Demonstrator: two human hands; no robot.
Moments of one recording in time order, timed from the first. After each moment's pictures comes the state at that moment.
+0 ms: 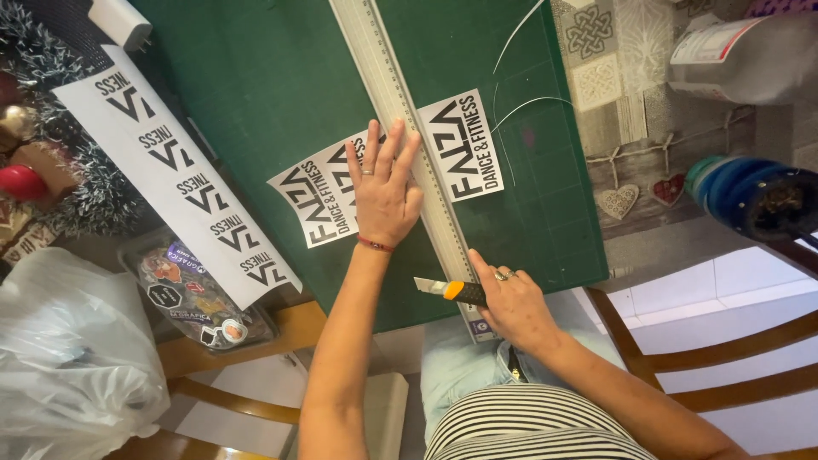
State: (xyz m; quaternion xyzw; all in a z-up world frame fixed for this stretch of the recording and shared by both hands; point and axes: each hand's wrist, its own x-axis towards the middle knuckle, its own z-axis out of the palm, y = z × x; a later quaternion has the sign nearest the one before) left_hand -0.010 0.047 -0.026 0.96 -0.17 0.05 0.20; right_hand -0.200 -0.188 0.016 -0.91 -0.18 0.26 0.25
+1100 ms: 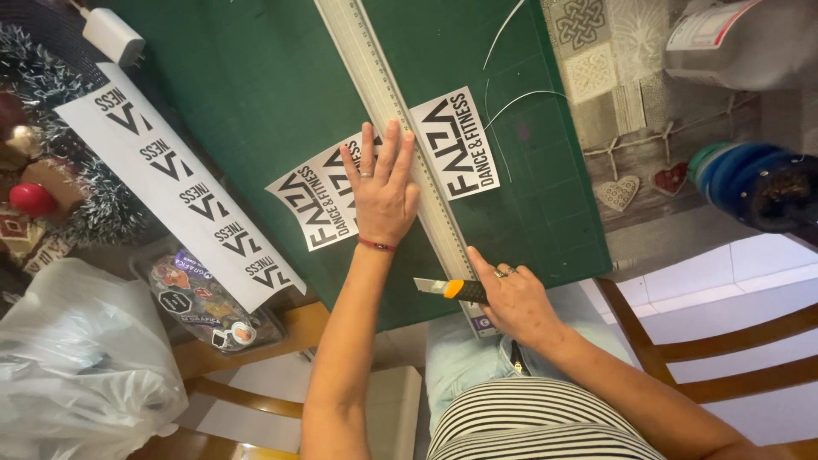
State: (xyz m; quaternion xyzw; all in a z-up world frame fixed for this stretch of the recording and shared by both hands) left_hand -0.010 0.045 -0.035 0.97 -0.20 0.08 0.12; right_hand -0.199 -0.187 0.015 -0.92 -0.19 0.24 0.24
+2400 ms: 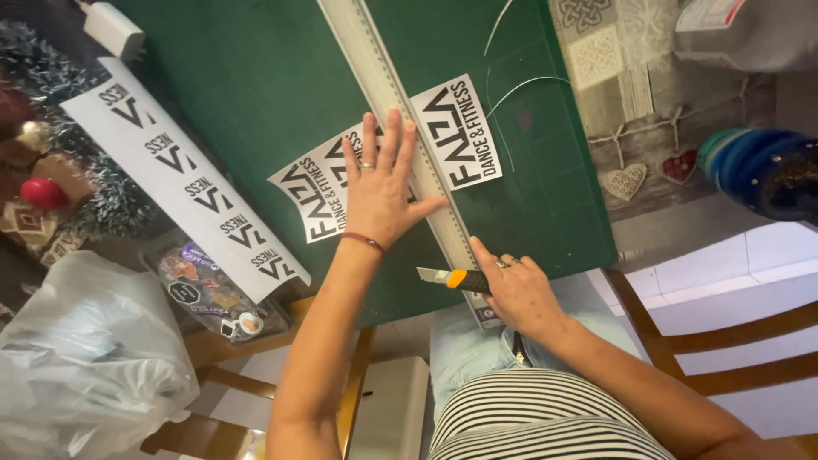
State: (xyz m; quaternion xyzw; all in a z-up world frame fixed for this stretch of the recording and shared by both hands) left_hand 0.000 0.050 0.023 0.96 -0.22 -0.16 0.07; right_hand -0.202 -0.185 0.013 -0.91 -0.18 0.29 0.23
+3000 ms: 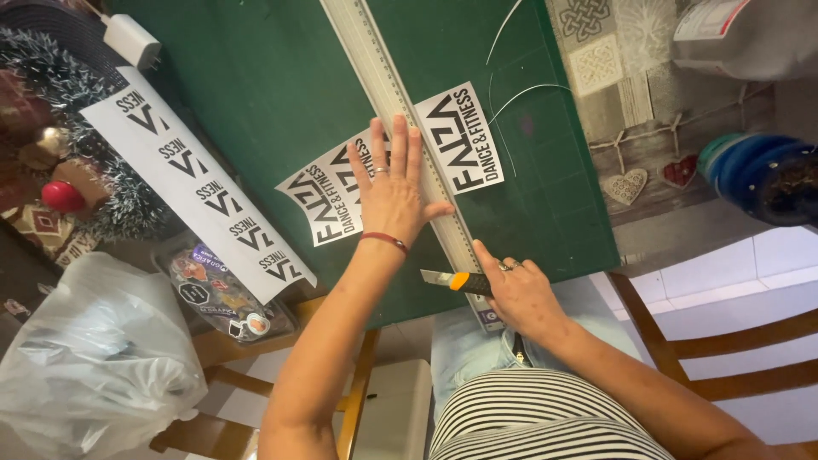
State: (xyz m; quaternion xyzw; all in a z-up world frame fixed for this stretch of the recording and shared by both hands) left_hand 0.009 0.017 0.042 0.92 -0.18 -0.34 -0.08; right_hand -0.203 -0.187 0.011 -0.91 -0.18 0.32 0.21
